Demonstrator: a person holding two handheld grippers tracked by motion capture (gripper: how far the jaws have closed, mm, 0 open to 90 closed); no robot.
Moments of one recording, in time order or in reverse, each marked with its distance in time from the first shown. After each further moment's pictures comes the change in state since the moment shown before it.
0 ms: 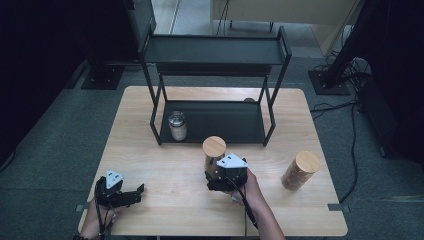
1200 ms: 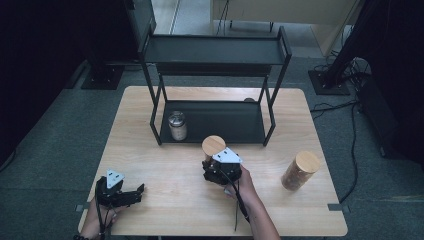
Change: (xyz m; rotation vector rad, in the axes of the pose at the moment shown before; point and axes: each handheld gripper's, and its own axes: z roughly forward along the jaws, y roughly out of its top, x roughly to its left) left arm -0.001 0.000 0.001 0.002 0.008 0.005; right arm 0.001 0.009 0.022 -0.060 -0.045 0.033
